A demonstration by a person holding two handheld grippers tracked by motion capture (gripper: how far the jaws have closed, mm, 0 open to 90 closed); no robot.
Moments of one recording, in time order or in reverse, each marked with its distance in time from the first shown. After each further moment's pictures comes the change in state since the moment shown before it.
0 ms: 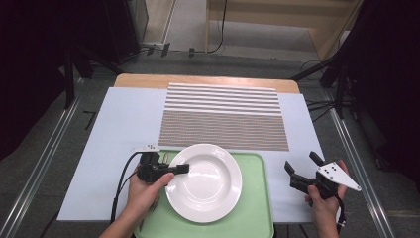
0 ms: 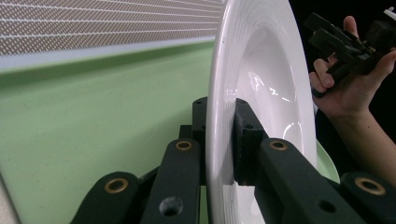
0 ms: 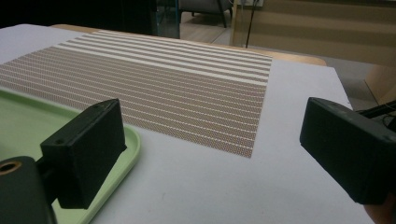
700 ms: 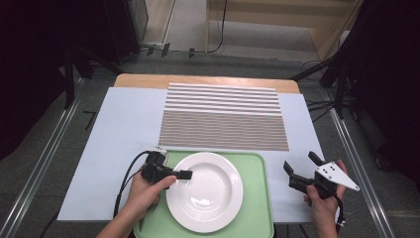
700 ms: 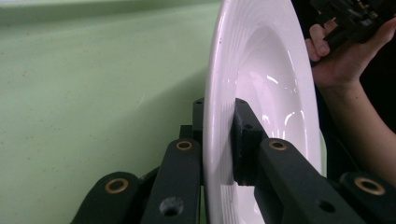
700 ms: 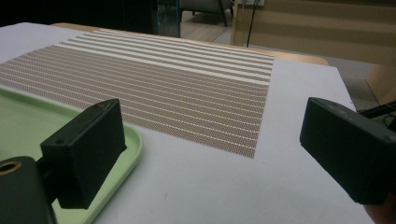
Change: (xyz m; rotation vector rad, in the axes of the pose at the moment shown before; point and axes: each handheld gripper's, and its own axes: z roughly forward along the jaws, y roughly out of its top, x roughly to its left) left arm 0.008 0.001 0.015 0.160 -0.057 -0.055; right arm 0.002 0.000 0.001 0.004 0.001 -0.008
